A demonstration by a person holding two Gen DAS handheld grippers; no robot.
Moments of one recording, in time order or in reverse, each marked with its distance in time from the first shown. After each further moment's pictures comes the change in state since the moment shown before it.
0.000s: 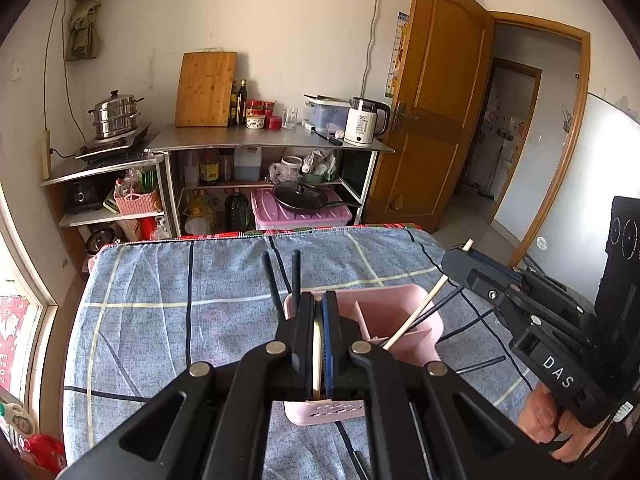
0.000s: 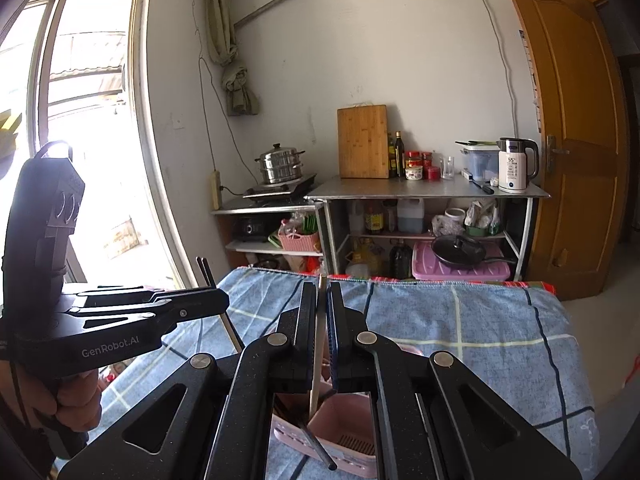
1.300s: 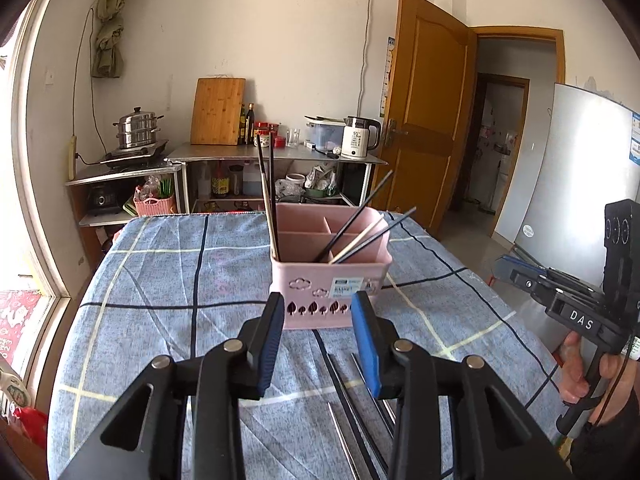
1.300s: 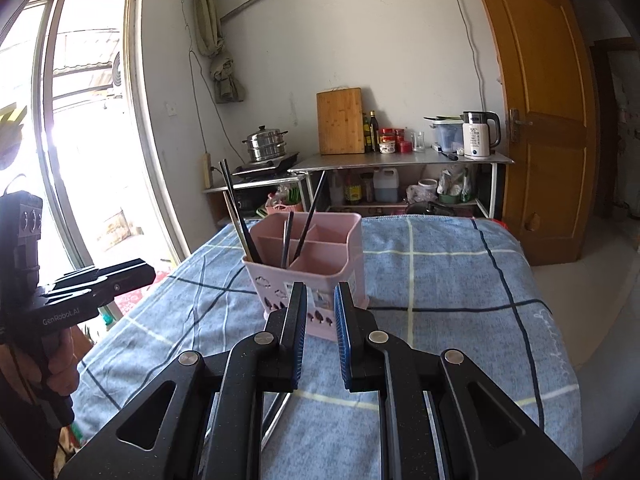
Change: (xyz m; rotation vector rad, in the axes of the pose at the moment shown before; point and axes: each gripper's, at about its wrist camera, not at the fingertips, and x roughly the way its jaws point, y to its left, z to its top) left arm -0.095 -0.031 -0.131 0.013 -0.126 0.038; right arm -0.131 -0.014 -0.100 0.042 0.046 -0.054
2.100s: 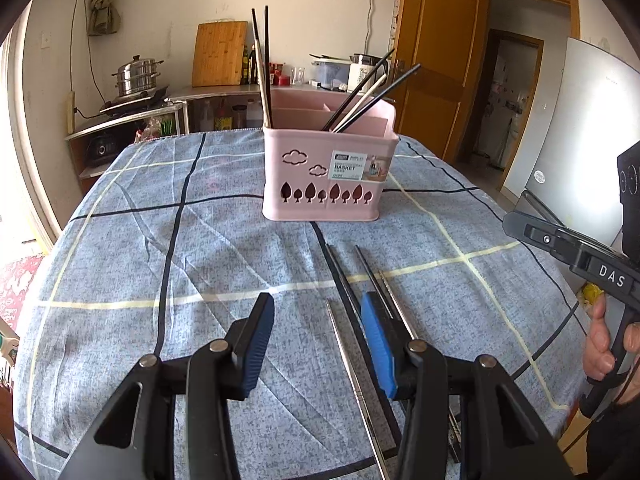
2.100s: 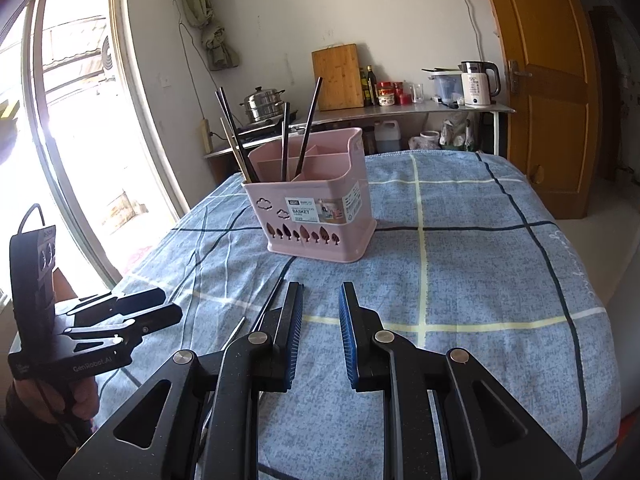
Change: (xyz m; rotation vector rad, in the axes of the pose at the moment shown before) left arm 0.030 -0.014 -0.084 -0.008 0.203 0.033; right arm 0.012 -0.004 -0.060 0.059 0.146 0.025
